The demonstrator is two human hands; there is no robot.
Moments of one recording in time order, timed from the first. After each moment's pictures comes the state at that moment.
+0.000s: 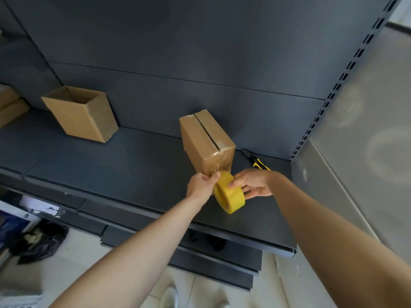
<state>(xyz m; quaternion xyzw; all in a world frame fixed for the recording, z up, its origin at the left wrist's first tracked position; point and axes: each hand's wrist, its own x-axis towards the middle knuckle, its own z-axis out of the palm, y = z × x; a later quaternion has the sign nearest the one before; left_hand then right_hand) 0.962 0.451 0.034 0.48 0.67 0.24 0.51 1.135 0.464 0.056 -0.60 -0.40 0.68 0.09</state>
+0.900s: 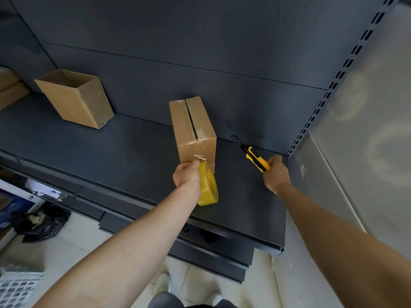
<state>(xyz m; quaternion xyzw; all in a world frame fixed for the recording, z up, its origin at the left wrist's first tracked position) 0.994 0.454 0.039 0.12 0.71 0.46 0.51 1.209 0.456 0.001 -0.81 -0.45 0.30 0.24</state>
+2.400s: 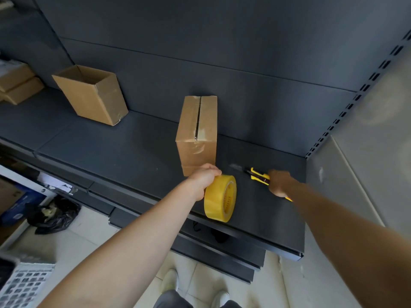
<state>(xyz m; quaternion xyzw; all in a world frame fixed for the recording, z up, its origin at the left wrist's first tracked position) 0.956 0.465 0.041 0.34 0.66 0.22 0.63 1.184 0.471 -0.005 -0.74 -0.62 0.23 -0.15</state>
